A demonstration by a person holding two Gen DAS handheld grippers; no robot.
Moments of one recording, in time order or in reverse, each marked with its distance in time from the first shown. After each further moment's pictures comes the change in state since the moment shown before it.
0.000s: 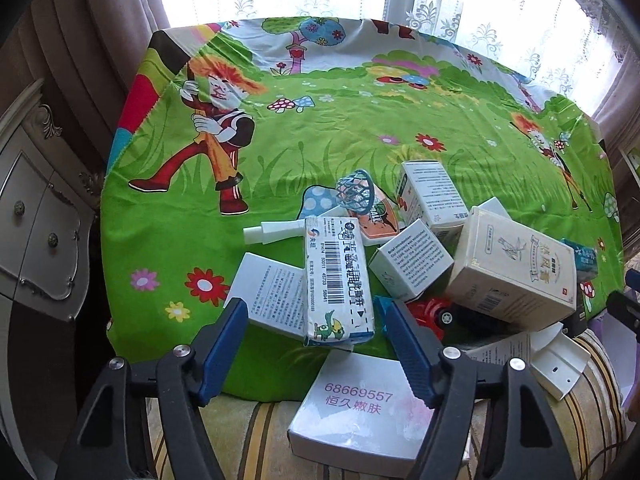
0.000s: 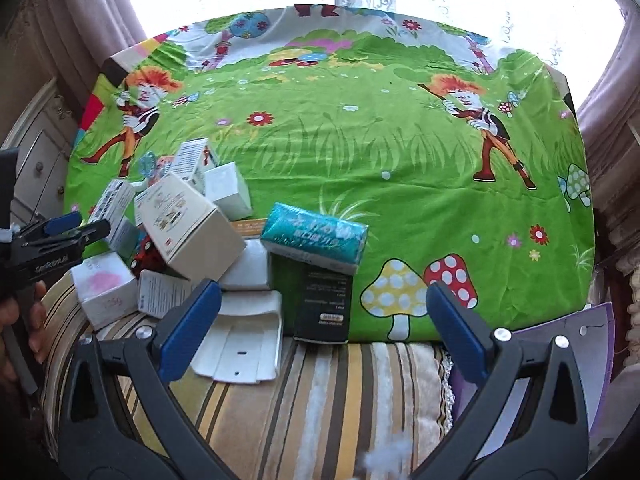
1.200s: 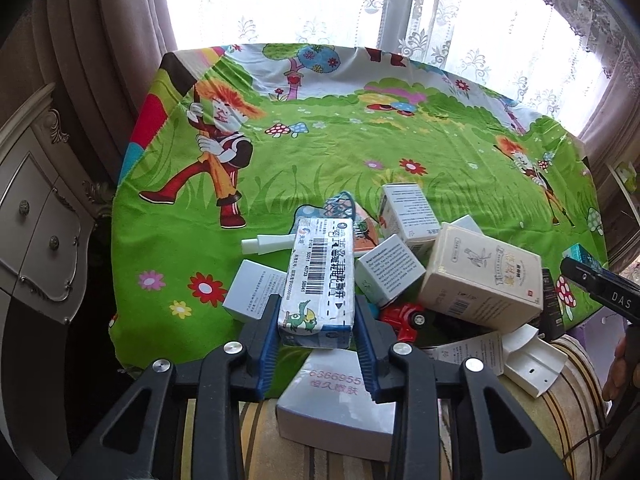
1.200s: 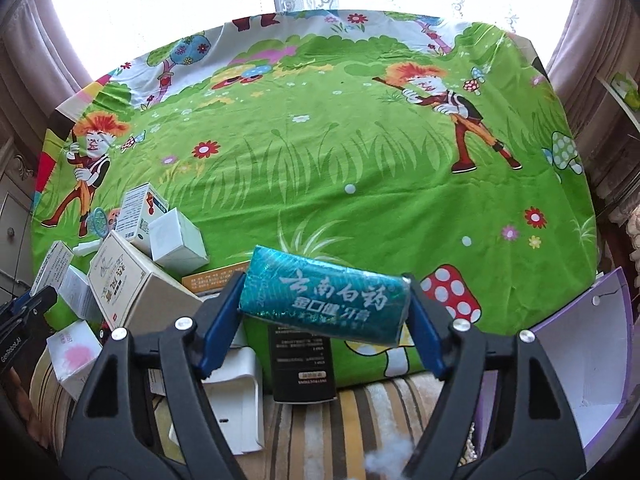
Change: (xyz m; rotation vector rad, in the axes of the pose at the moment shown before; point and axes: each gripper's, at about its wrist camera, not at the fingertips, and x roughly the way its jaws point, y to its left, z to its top) left arm -0.034 -0.007 -0.009 -0.015 -0.100 -0.038; right arm 0.013 -0.020 0.005 0.151 -0.070 -0.103
